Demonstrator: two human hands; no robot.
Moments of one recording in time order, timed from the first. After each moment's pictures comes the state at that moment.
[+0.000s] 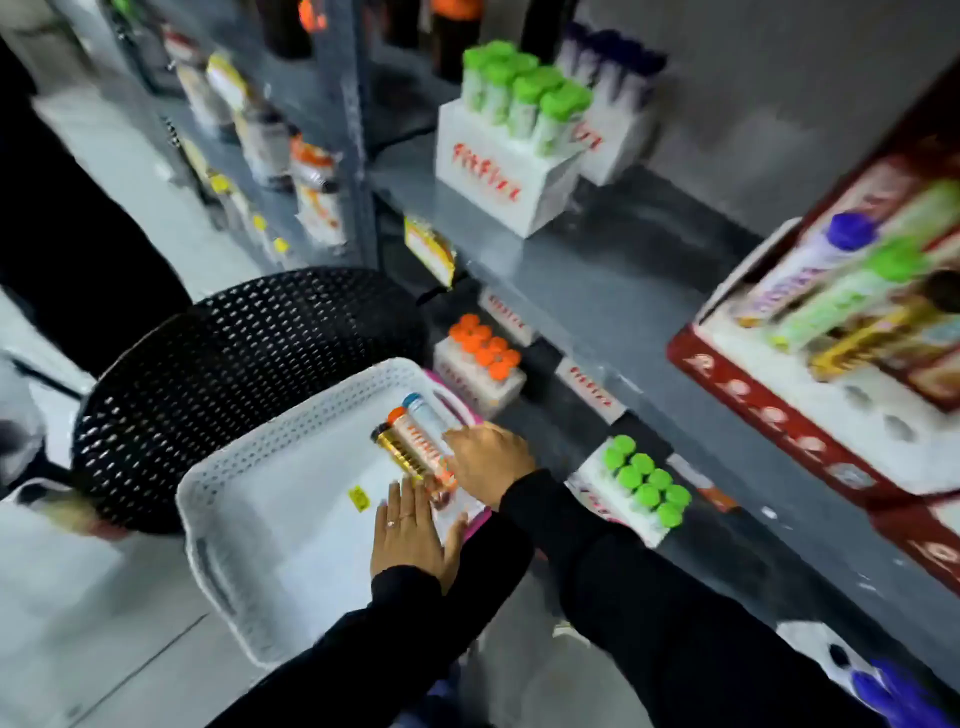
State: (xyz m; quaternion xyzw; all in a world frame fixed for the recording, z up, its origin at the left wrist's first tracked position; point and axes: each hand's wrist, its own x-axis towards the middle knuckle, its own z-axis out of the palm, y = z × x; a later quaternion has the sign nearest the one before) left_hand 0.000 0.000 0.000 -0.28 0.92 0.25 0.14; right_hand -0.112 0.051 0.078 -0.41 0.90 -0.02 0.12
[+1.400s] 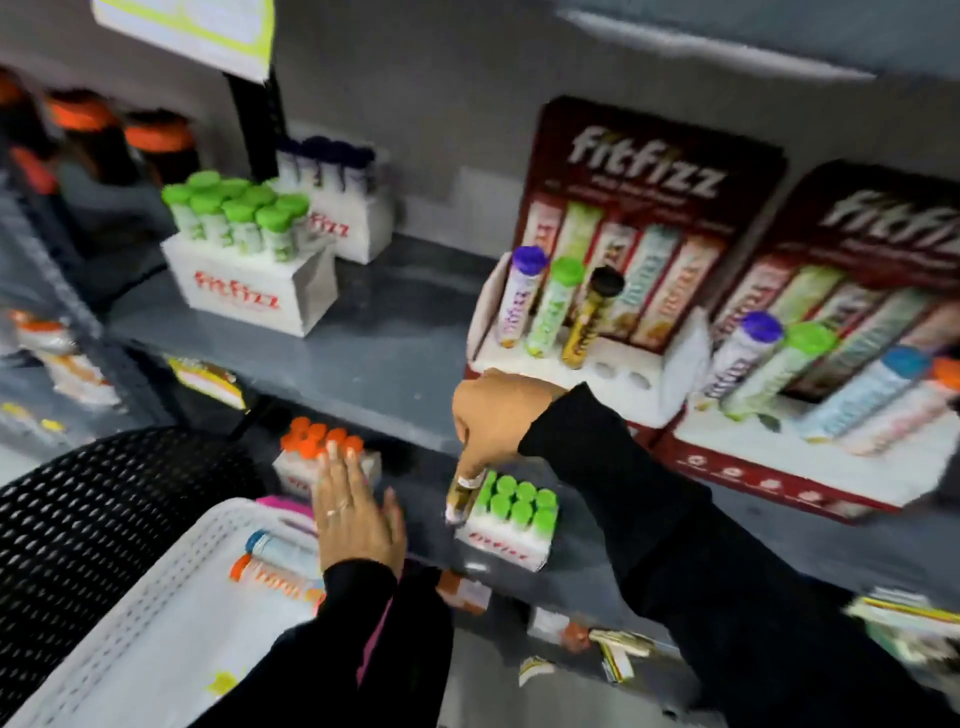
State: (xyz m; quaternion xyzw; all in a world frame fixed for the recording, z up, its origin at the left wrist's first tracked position) left_hand -0.122 0.038 0.063 -0.09 0.95 0.26 -0.16; right_hand -0.152 0.173 0.293 -0.23 0.95 0.02 0.22
